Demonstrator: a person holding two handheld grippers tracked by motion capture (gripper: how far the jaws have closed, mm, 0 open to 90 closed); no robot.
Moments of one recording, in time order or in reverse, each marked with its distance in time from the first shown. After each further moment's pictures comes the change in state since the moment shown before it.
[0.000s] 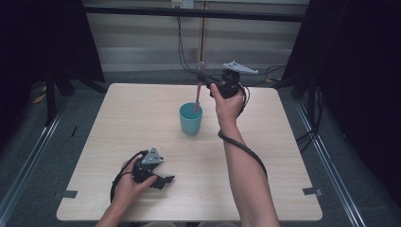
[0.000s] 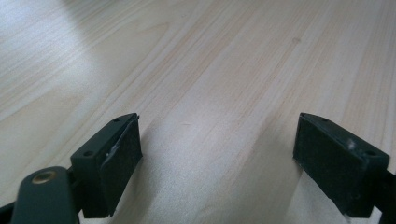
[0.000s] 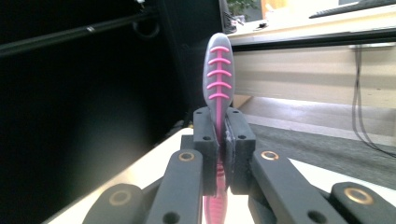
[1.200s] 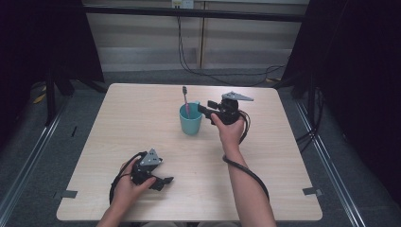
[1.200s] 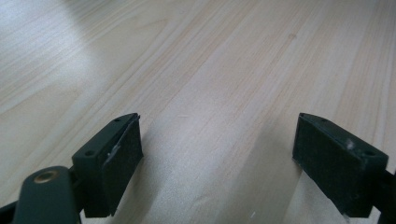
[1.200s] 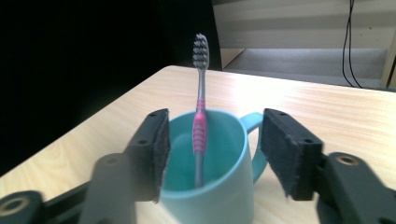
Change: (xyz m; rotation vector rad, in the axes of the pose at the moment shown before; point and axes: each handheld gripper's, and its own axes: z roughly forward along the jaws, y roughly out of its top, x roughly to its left) left arm -0.002 -0.003 -0.003 -0.001 0.004 0.006; right arm -0.019 -0.090 -0.014 0.156 -0.045 0.046
